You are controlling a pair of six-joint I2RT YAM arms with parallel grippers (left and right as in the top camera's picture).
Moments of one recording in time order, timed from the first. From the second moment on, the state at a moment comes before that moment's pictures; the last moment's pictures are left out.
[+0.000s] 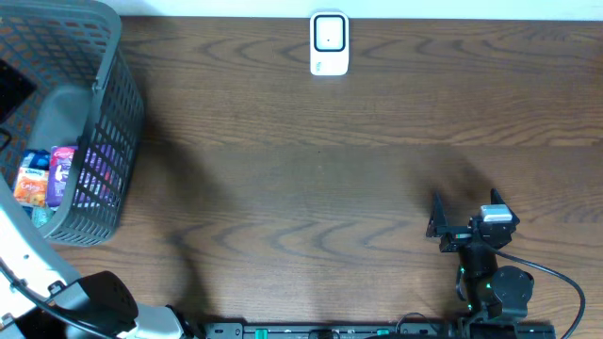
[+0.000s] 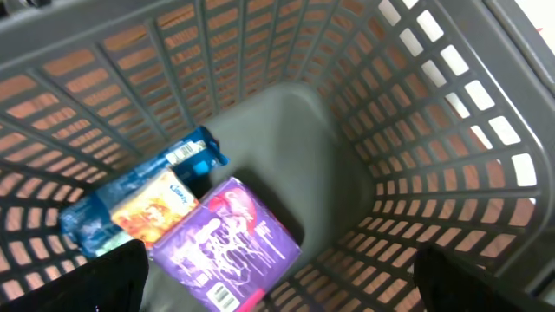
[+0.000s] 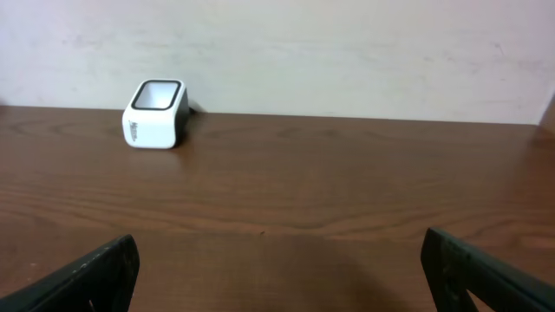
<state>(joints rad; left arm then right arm) 0.61 1.65 1.93 -1.15 0.02 -0.34 -0.05 0.01 0.01 -0.06 -0.10 -0.01</state>
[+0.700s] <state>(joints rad) 0.58 1.98 1.89 -1.24 -0.15 -0.61 -0.05 0.01 0.01 -0.06 -0.10 -0.01</state>
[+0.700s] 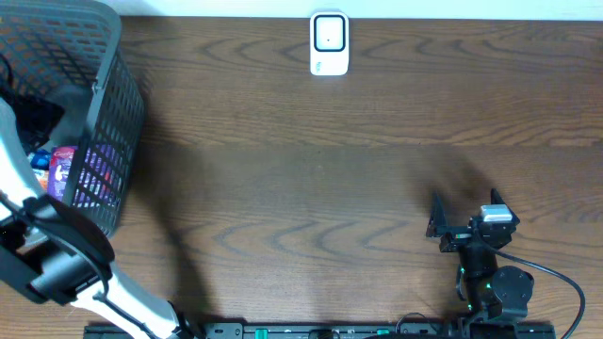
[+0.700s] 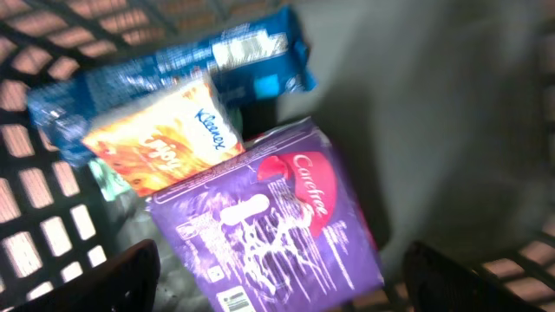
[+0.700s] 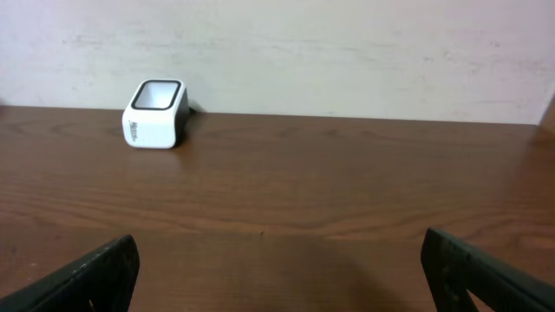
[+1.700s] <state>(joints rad) 0.49 2.17 1.87 -1.31 -0.22 -0.76 -0.05 0.01 0.01 -0.06 -0.10 -0.01</state>
